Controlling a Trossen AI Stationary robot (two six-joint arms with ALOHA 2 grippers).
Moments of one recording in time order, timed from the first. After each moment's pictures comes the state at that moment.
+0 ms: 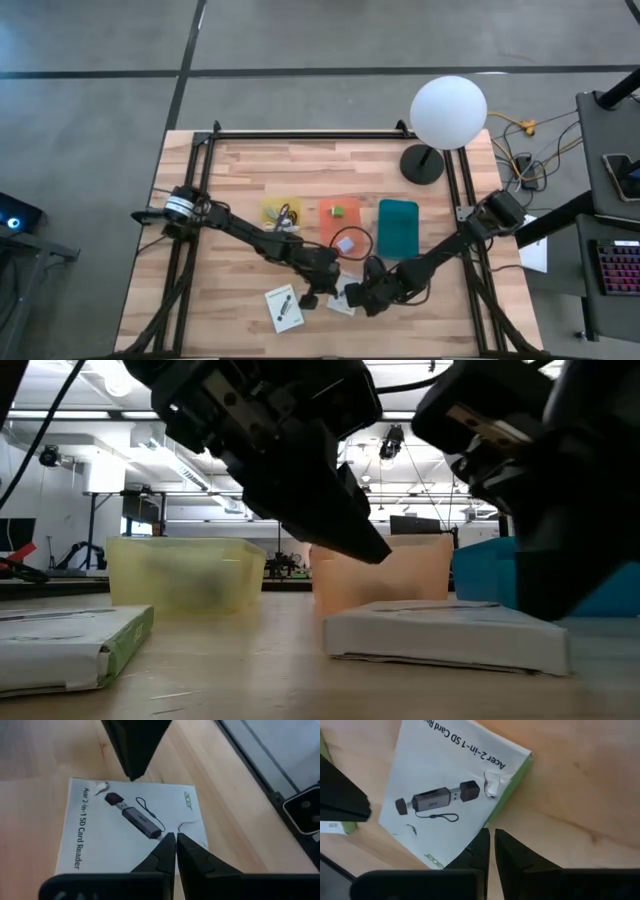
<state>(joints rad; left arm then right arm) -0.29 1.98 1.15 0.13 0.27 -0.14 0.57 1.87 1.08 -0.36 0.16 1.94</state>
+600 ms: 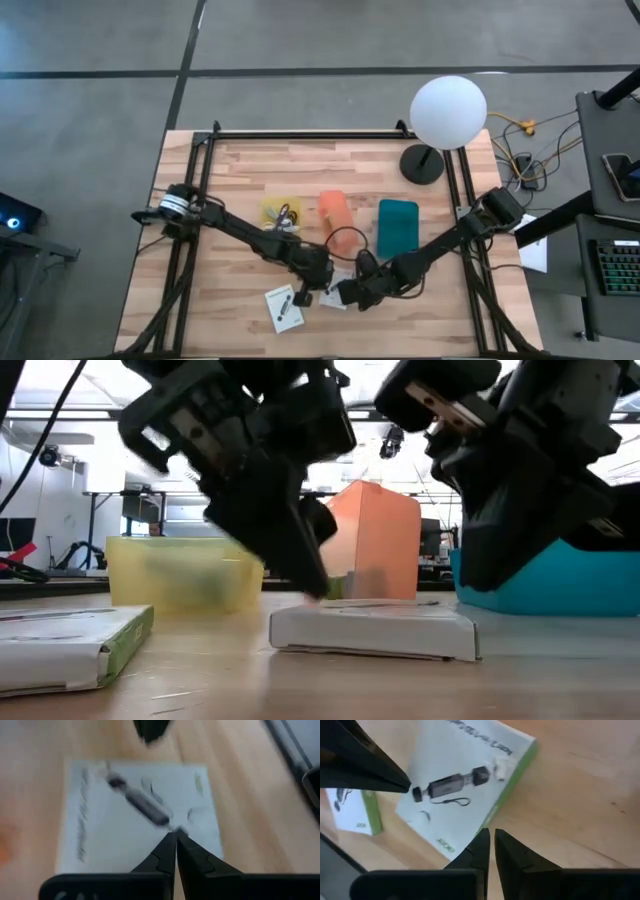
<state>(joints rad) -0.29 1.91 1.14 -0.03 0.21 -0.15 0.52 1.87 1.13 -0.36 0.17 1.80</state>
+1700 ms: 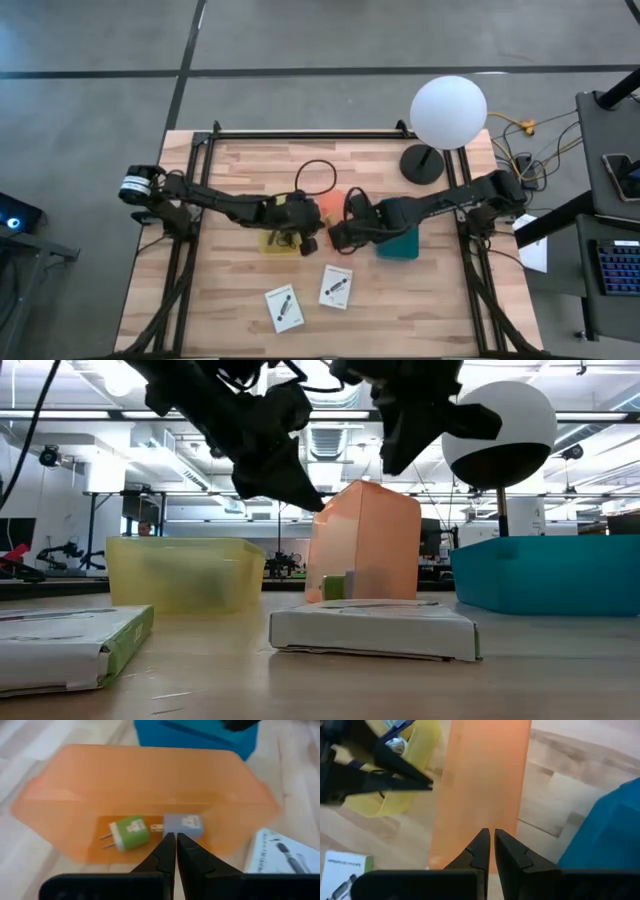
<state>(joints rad) -0.08 1.58 0.95 -0.03 -0.19 -0.30 0.22 1.77 1.50 -1.00 0.35 1.35</state>
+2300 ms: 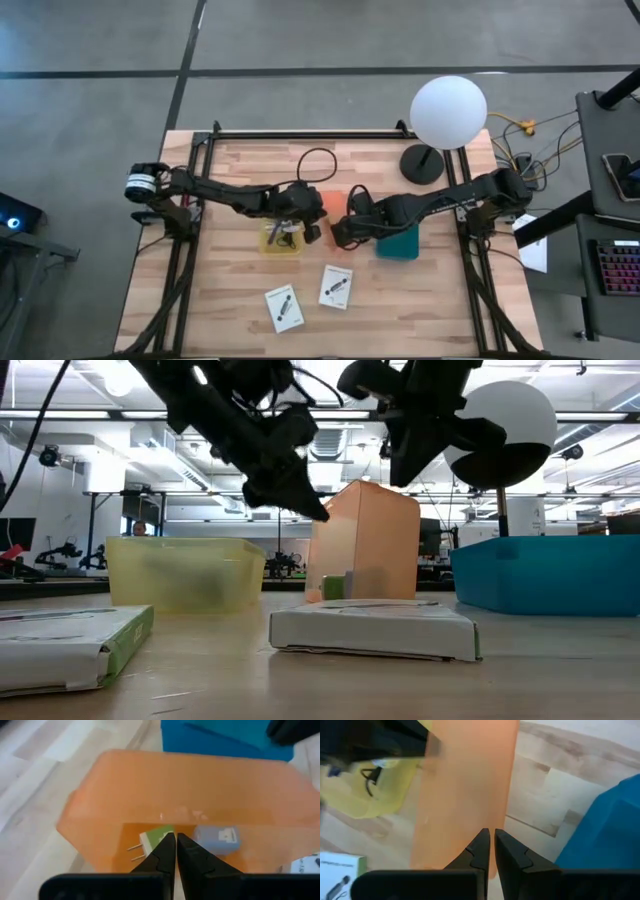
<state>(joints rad) 0.03 1.62 0.95 0.02 -0.14 -0.25 0.19 1.73 1.41 -0.94 0.33 1.35</state>
